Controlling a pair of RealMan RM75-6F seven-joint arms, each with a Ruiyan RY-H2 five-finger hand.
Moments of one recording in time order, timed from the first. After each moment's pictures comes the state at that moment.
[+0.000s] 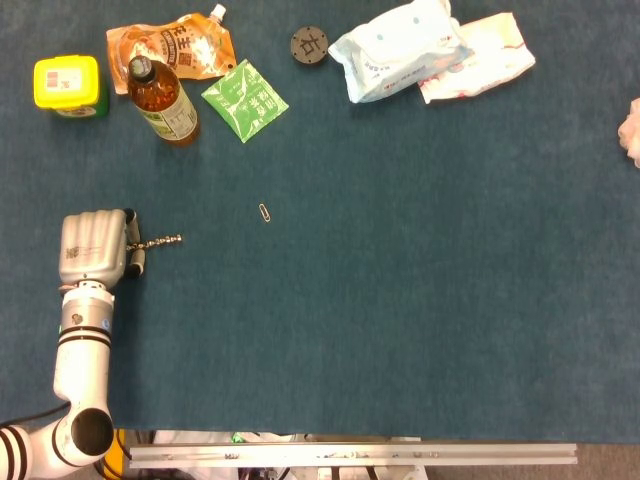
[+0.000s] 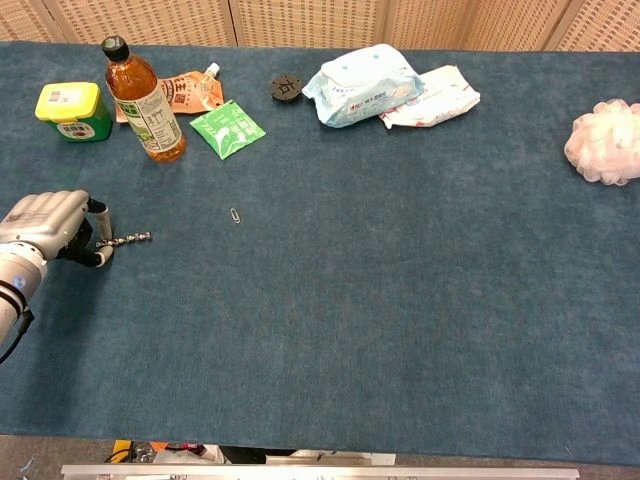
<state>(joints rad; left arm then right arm) -0.39 -1.62 -0.11 -1.51 0.83 1.21 0.68 0.07 -1.00 0.12 -1.56 -1.39 1.44 0.15</state>
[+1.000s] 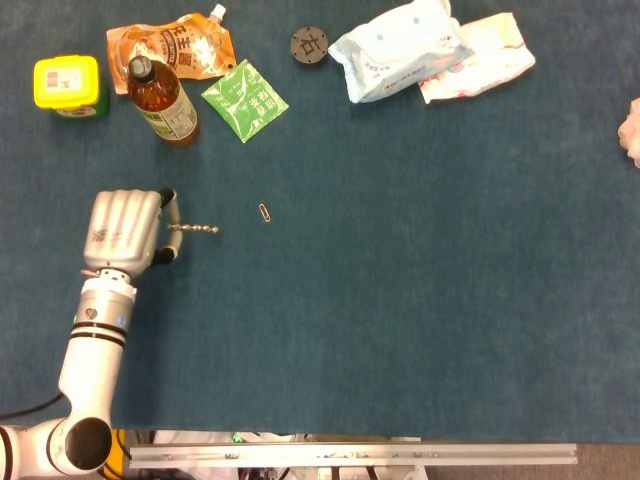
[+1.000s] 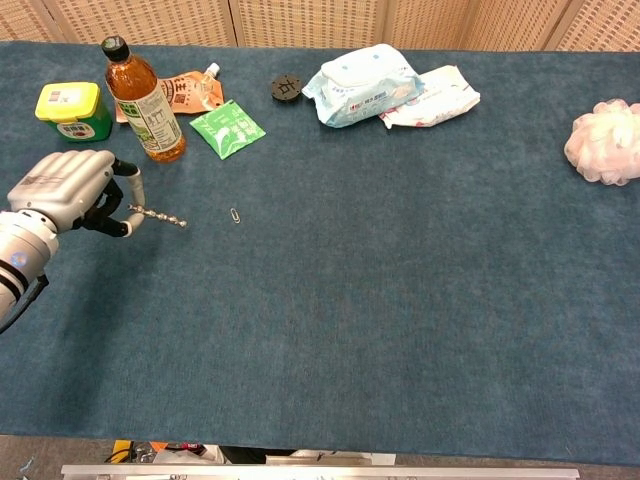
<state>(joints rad) -0.44 -1.53 -0.12 -1.72 0.99 1.25 0.65 0.06 -0.99 0.12 -1.58 -1.40 1.46 0.15</state>
